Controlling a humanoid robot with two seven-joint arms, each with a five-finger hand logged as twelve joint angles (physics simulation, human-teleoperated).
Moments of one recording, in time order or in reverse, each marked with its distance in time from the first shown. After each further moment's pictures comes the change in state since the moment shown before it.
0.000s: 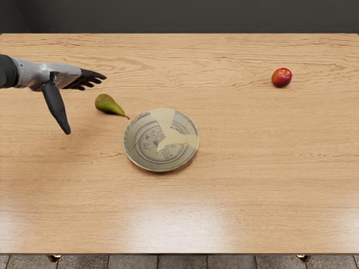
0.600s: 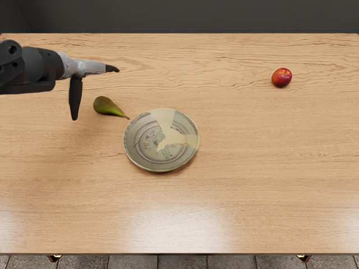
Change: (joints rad) left arm -0.053 -0.258 0.060 0.089 0.564 0.089 0.036; right arm 0.005 0.000 0.003 0.000 0.001 0.000 -0.001
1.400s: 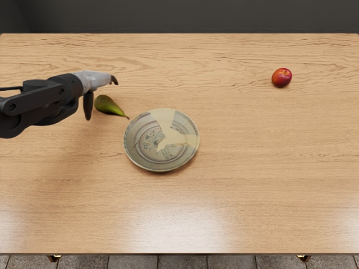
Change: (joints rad) left arm 0.047 -0.191 0.245 0.216 0.034 0.336 -0.002; right arm -0.003 0.000 -0.001 0.000 0.000 0.000 0.001
